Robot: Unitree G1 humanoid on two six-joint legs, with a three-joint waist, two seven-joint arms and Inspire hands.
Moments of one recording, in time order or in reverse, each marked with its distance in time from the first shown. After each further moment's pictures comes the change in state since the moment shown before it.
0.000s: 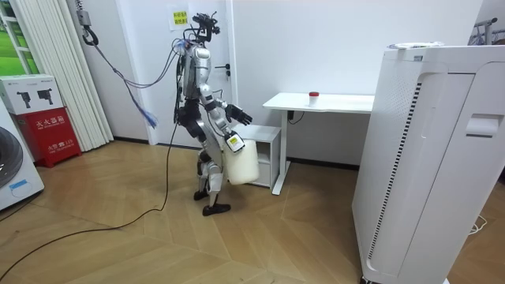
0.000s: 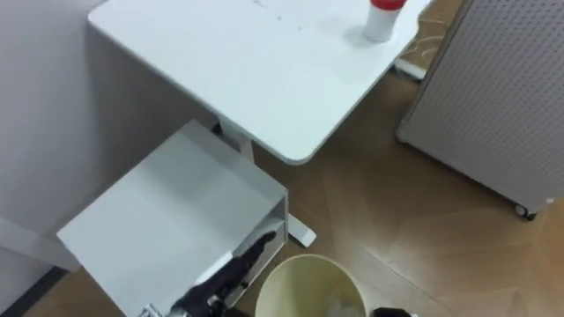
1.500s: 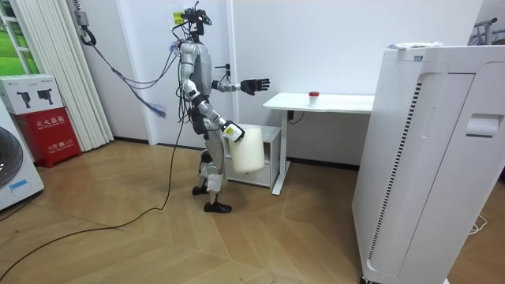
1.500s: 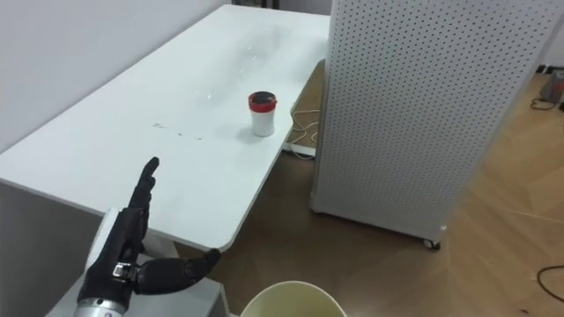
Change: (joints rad) left arm 0.243 -0.004 0.302 -0.395 0.052 -0.015 0.326; right arm 0.253 0.012 -0.002 -0.267 -0.105 -0.027 0.086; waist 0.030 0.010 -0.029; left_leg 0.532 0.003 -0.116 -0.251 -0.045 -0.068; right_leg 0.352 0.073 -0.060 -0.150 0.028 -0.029
